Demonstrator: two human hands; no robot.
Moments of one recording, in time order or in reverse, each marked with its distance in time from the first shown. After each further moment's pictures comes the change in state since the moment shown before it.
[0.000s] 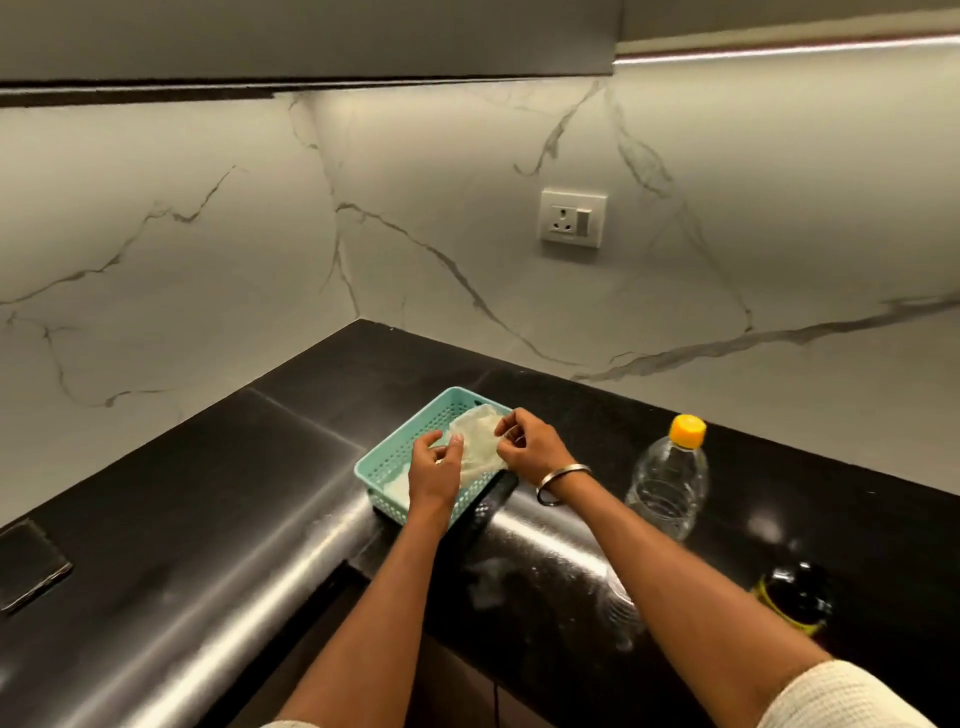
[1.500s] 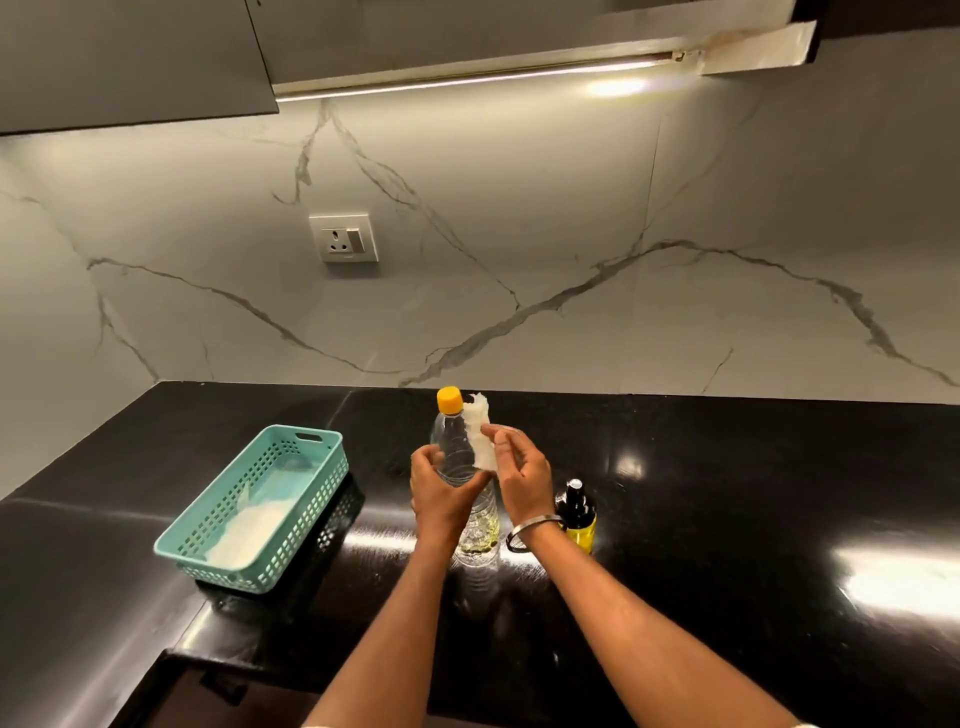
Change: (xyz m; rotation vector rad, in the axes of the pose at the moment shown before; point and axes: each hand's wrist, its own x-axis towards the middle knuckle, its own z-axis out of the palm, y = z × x) left_hand -0.138 -0.025 0.173 0.283 -0.388 0.298; right_hand -0.143 0.089 -0.120 0.408 0.721 -0.016
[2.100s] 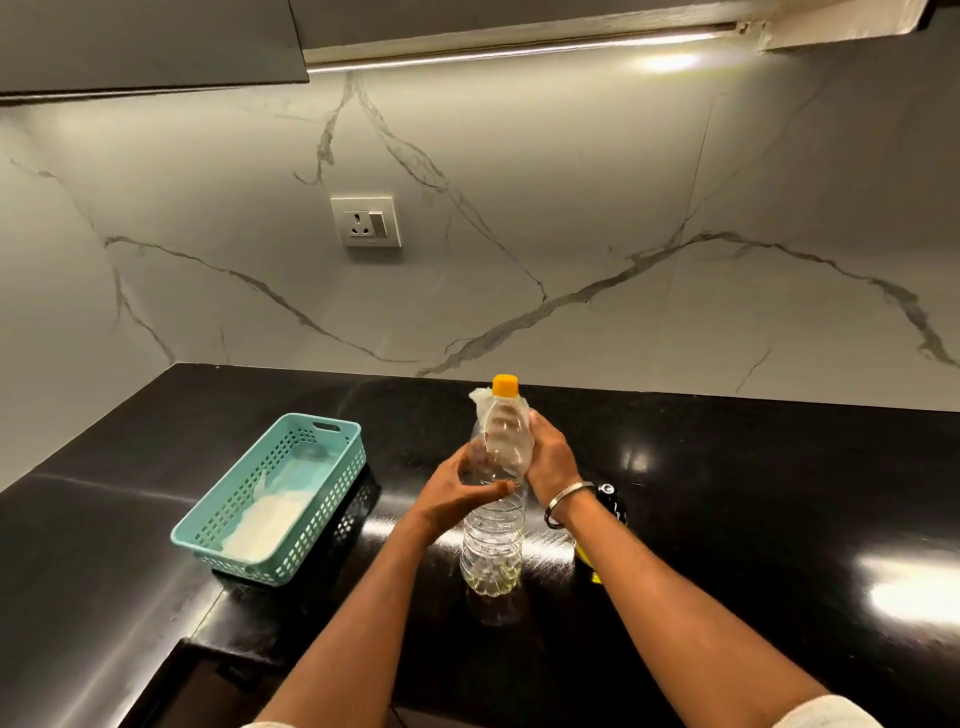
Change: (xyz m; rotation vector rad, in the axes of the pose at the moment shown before) left_hand 0.023 0.009 -0.039 -0.138 -0.596 -0.008; right_hand 0.041 0.012 0.013 0.406 -0.128 0.424
